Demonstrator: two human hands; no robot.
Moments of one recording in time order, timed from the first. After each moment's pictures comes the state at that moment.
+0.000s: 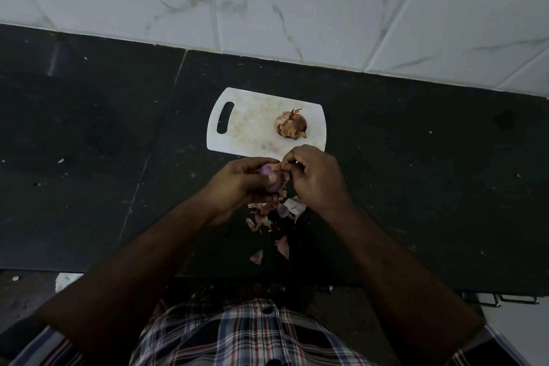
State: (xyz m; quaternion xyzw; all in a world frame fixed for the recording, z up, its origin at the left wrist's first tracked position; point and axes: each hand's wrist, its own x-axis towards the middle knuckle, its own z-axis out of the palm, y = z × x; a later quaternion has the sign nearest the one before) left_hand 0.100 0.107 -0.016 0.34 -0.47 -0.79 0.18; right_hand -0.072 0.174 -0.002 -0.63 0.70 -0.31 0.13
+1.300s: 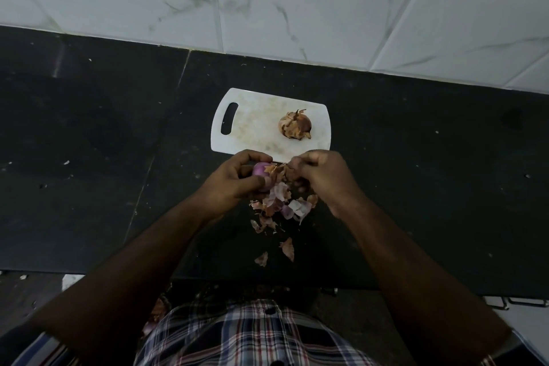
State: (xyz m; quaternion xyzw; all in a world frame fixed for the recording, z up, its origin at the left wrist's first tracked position) left_hand 0.114 0.097 -0.019 0.35 -0.51 -0.76 0.19; right_hand -0.076 0.169 0.012 -0.36 0.73 -0.39 0.42
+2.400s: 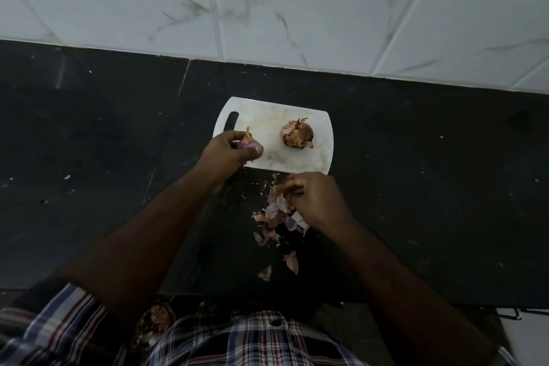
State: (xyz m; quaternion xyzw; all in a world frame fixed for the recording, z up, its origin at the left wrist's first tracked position) left_hand 0.090 0.030 -0.019 0.52 -0.55 -0.62 0.23; right_hand -0.067 0.165 -0.014 -0.54 0.74 -0.25 0.30
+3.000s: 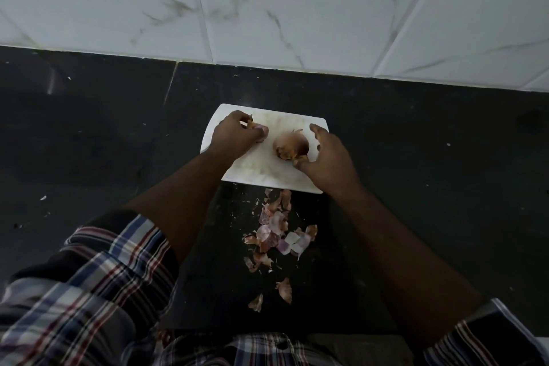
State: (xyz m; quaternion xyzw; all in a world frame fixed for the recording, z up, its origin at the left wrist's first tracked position) left_hand 0.021 -0.054 -0.053 0.57 -0.65 -0.46 0.19; right_hand -0.144 0.086 -0.035 -0.47 0.81 -0.26 0.24
